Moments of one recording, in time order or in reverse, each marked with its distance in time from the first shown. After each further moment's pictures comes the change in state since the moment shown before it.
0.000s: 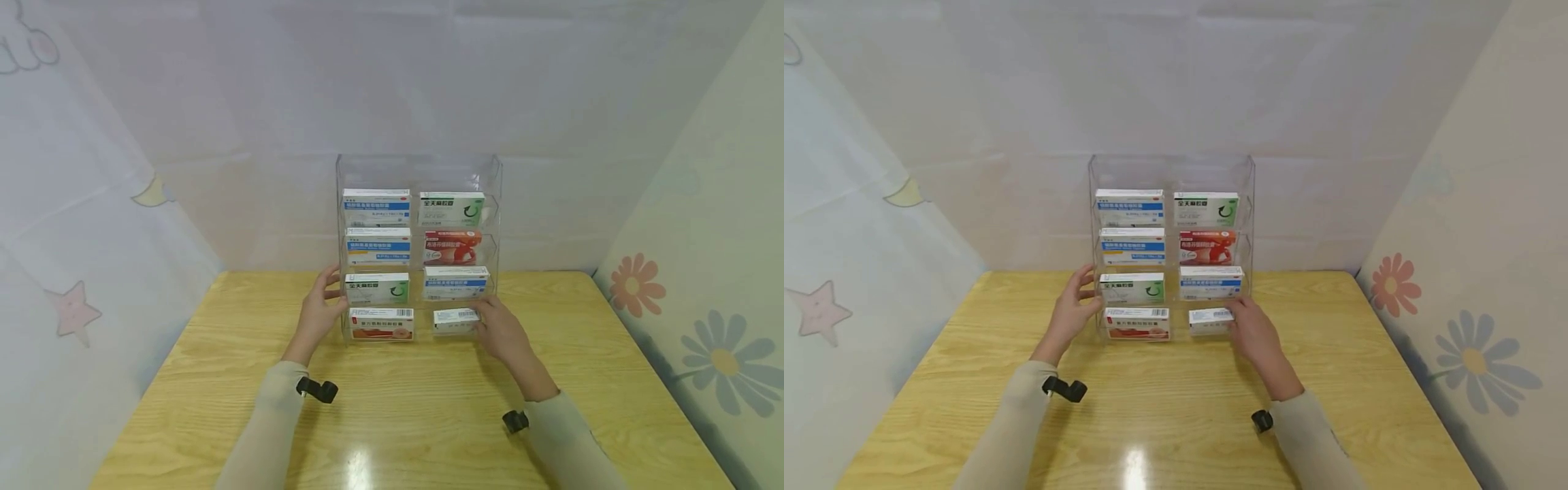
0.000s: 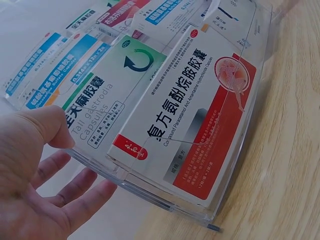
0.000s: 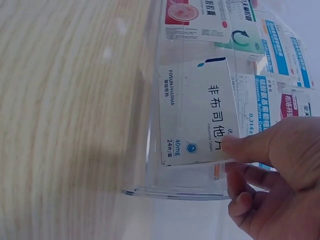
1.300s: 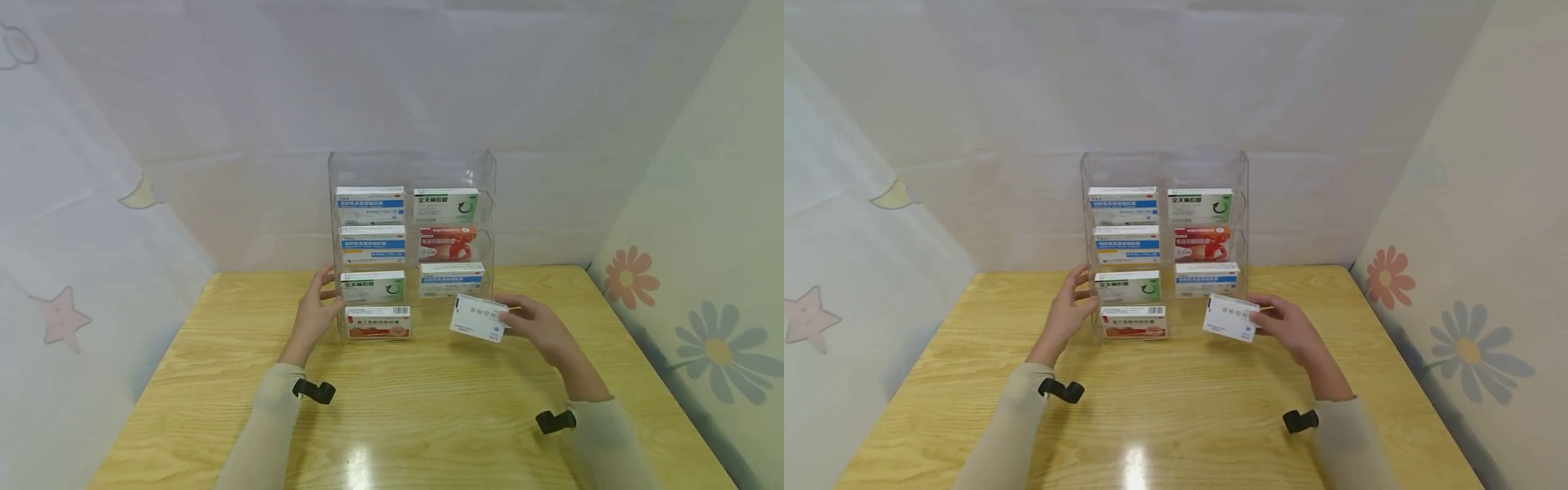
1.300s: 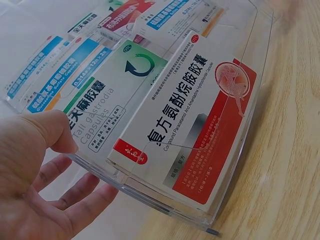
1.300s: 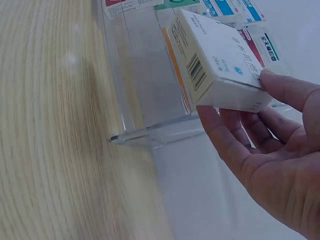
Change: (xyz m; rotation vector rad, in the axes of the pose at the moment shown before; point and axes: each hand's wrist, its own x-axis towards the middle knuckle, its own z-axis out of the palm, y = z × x) left_hand -0.002 0.004 0.000 -0.009 -0.035 -0.018; right_hand -0.026 0.062 -0.042 0.847 -0.180 0.123
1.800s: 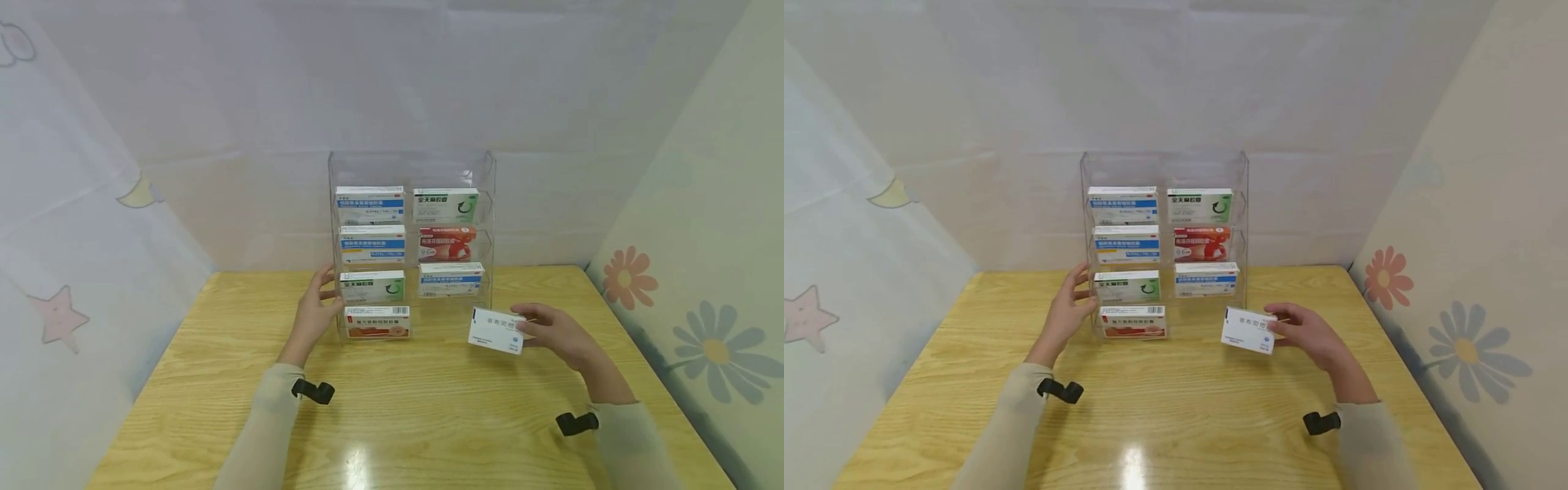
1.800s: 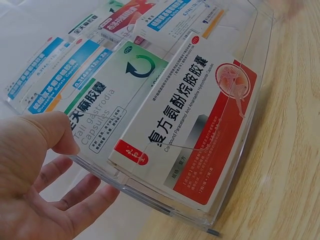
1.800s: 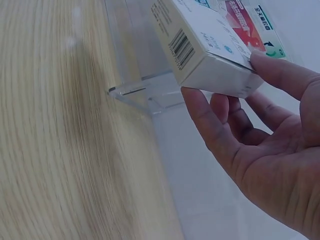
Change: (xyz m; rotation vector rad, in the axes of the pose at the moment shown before) left_hand -0.001 0.001 0.000 0.000 -0.003 -0.006; right_hand -0.016 0.011 -0.030 0.016 -0.071 0.121
